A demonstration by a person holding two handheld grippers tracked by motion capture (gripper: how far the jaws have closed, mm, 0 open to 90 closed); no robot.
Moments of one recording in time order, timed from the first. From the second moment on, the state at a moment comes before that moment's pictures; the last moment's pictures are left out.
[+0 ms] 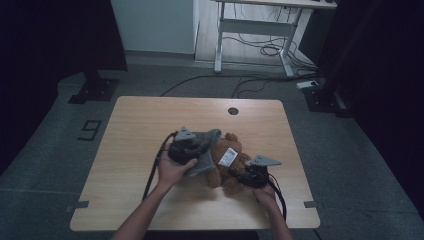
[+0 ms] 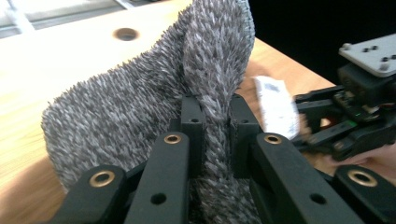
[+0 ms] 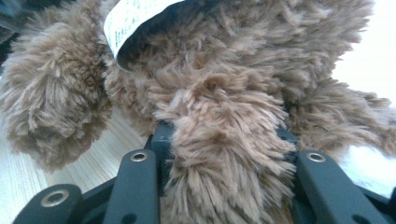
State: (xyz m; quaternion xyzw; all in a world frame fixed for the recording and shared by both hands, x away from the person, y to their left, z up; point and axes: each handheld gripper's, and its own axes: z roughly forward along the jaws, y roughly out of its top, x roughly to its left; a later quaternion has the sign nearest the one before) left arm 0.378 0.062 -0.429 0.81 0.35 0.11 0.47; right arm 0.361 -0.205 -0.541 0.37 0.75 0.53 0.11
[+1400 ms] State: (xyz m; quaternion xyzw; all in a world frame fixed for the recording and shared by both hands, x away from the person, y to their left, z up) left arm 0.372 0.155 -0.468 0.77 0.43 0.15 0.45; right arm 0.360 -0.205 -0.542 0.37 0.76 0.53 0.10
